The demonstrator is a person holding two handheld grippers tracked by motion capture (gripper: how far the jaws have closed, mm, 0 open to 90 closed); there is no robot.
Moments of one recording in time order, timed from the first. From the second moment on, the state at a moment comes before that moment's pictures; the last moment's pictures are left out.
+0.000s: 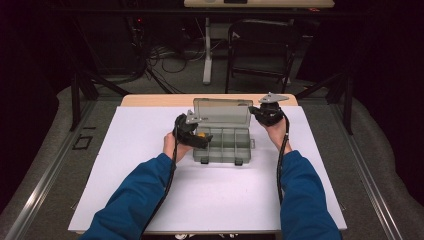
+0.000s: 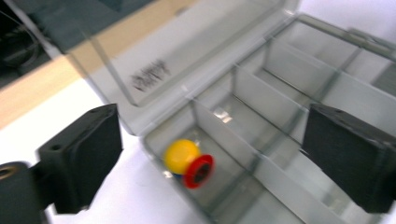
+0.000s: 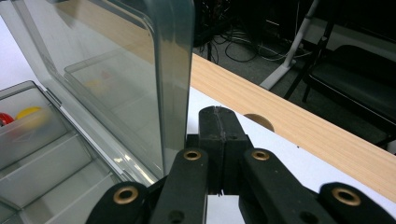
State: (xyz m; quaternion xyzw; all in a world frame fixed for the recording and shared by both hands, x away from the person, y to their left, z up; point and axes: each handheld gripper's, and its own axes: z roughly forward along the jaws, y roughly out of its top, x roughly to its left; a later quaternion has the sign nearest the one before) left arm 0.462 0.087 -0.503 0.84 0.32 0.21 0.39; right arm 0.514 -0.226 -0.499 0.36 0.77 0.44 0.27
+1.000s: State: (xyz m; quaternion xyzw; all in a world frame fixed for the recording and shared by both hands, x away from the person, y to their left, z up) left arm 0.499 0.102 -0.454 0.82 0.29 0.26 0.42; right arm 0.511 -0.227 -0.499 0.36 0.78 0.43 0.27
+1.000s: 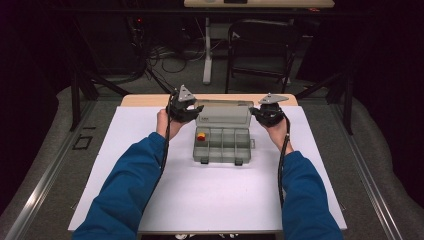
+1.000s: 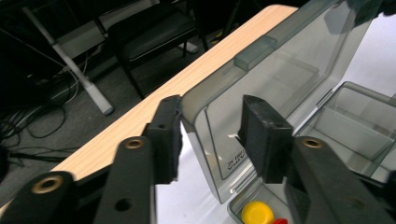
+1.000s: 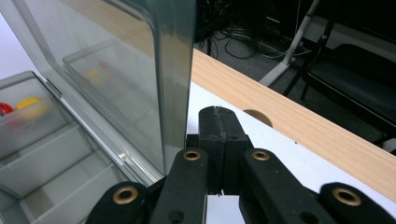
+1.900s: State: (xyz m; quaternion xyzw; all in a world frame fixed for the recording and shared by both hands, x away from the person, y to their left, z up) left arm 0.499 0.106 -0.453 0.82 0.30 0.26 0.42; right arm 0.491 -0.222 -0.441 0.33 0.81 0.42 0.26
